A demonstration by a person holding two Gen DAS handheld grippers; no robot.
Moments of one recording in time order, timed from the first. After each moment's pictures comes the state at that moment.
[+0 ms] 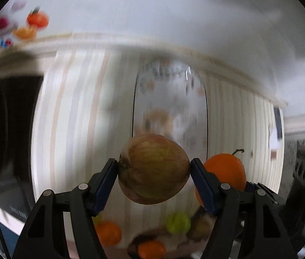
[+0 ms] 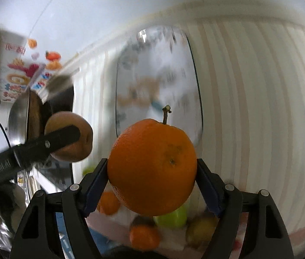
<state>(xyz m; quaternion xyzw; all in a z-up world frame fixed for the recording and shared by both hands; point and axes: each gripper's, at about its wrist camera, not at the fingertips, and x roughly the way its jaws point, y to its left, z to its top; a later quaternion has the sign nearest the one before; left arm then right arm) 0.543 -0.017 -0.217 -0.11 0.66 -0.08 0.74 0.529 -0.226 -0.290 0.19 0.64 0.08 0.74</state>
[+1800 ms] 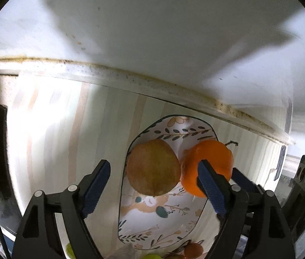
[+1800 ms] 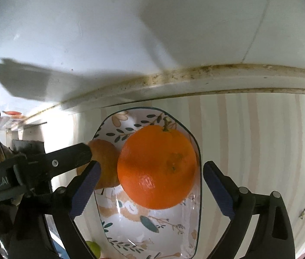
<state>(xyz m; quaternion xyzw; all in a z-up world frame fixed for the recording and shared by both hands) 0.677 -0.030 -0.300 -0.16 0.72 -0.05 0.67 0.697 -0.229 -0.351 0.18 0.66 0.03 0.72</state>
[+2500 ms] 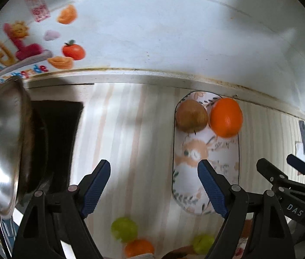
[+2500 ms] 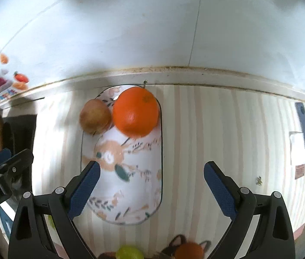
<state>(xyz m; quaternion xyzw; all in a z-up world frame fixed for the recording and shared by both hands) 0.518 -0.001 -0.198 -0.03 0.60 0.00 0.80 0.562 -0.214 -0.251 0.05 0.60 -0.03 0.80</state>
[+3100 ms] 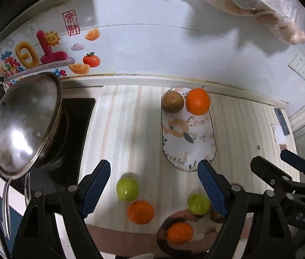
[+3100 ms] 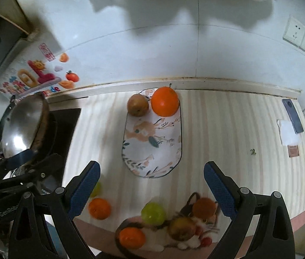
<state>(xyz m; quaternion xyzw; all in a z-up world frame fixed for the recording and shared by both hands) 0.401 0.005 -0.122 -0.03 0.55 -0.03 0.83 0.418 -0.180 -0.151 0.08 0.53 0.01 0.85</state>
